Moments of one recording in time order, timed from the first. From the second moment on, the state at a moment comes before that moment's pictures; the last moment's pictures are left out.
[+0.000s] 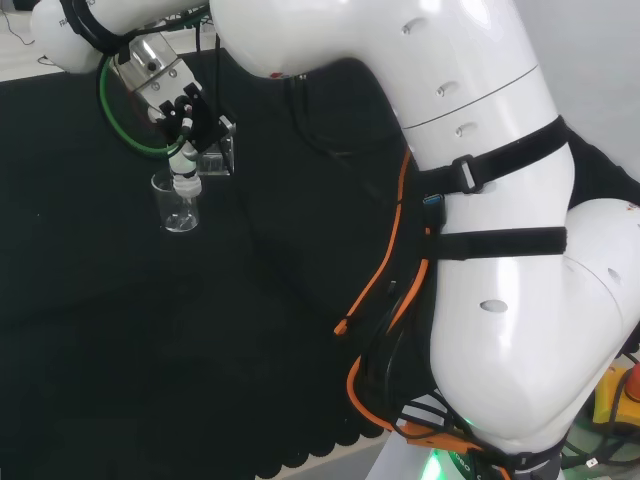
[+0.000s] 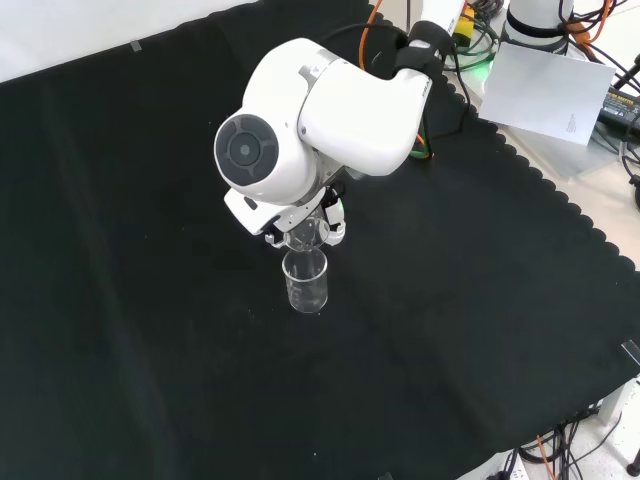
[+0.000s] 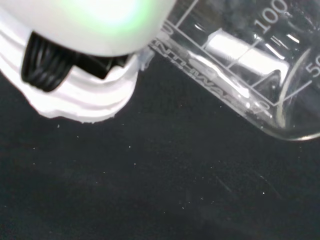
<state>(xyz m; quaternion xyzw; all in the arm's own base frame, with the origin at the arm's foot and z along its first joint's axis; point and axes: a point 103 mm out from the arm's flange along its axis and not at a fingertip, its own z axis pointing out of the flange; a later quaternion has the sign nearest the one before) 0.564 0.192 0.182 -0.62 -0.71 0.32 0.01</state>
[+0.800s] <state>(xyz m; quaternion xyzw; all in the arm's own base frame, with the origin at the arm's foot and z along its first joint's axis) 0.564 0.192 0.183 -0.62 -0.71 0.34 0.01</state>
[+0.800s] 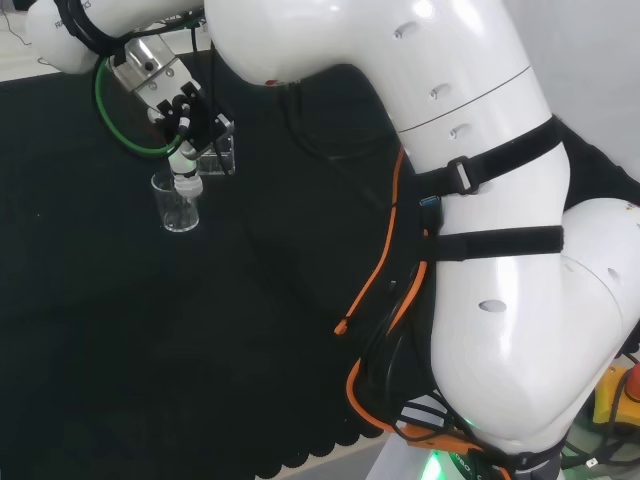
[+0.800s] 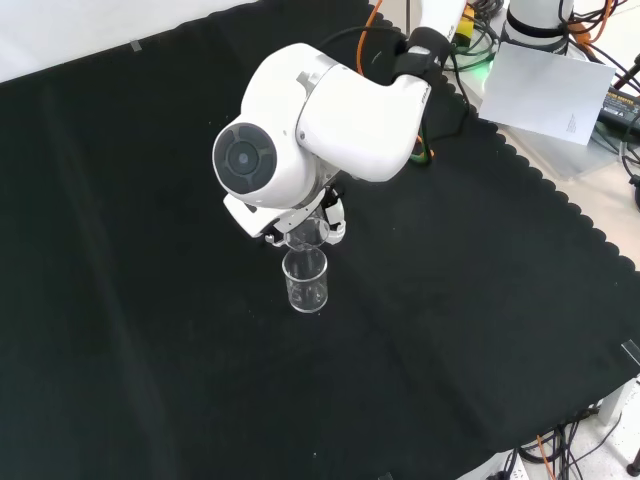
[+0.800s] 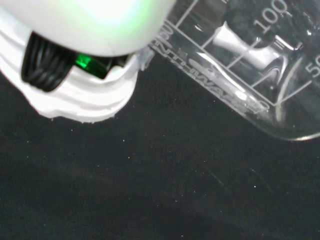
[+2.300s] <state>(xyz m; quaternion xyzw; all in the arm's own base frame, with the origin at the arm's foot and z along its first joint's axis) 0.565 0.193 0.186 -0.62 -0.69 0.36 0.01</state>
